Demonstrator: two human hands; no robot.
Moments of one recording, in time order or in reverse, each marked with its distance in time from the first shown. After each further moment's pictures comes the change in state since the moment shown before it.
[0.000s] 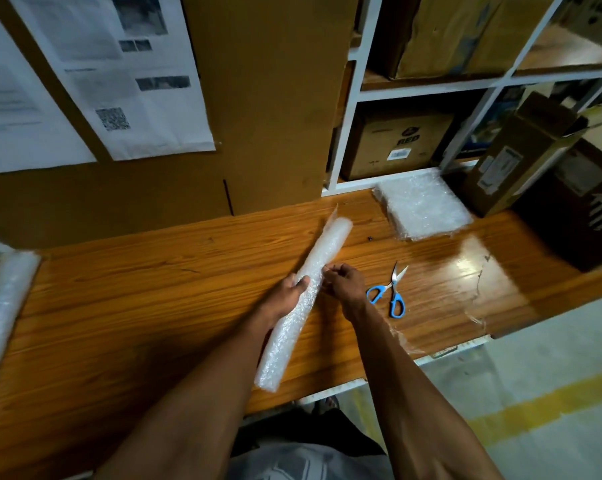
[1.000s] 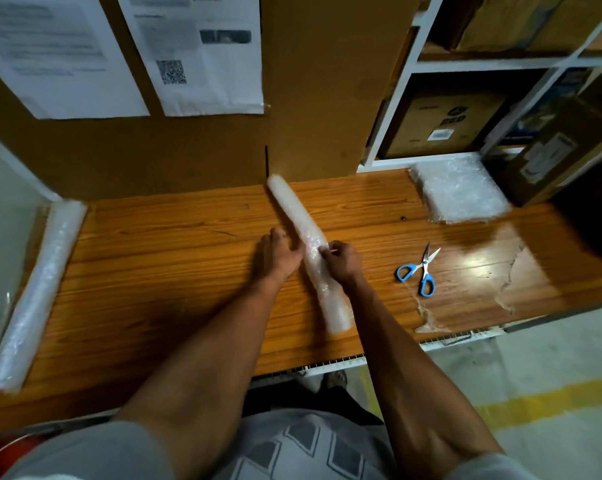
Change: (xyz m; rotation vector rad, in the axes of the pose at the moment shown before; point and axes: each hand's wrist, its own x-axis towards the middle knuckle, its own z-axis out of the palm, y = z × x) left_hand -0.043 0.006 -0.067 0.316 0.544 -0.036; right_hand -0.018 0.018 0.072 -0.733 0.003 -0.280
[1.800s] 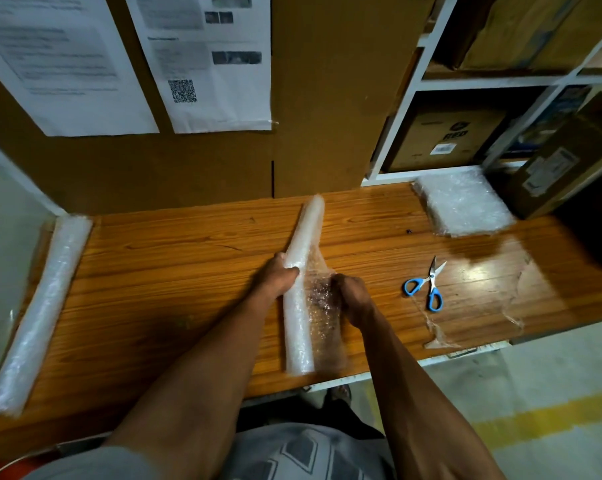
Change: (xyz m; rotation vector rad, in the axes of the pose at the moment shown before) left_hand 0.021 -0.033 -0.009 -0.093 -0.292 -0.064; right_hand -0.024 0.013 0.007 0.627 -0.141 0.422
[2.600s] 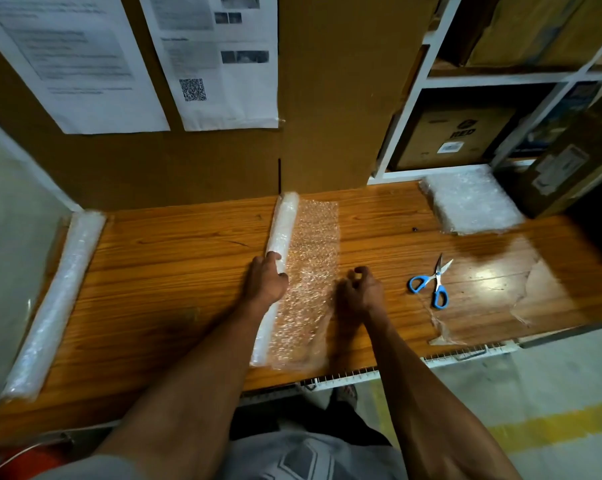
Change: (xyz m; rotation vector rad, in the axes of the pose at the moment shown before) left_hand -0.029 -0.026 -0.012 0.251 0.235 0.130; right_hand 0.004 0.018 -0.022 -0.658 0.215 -0.328
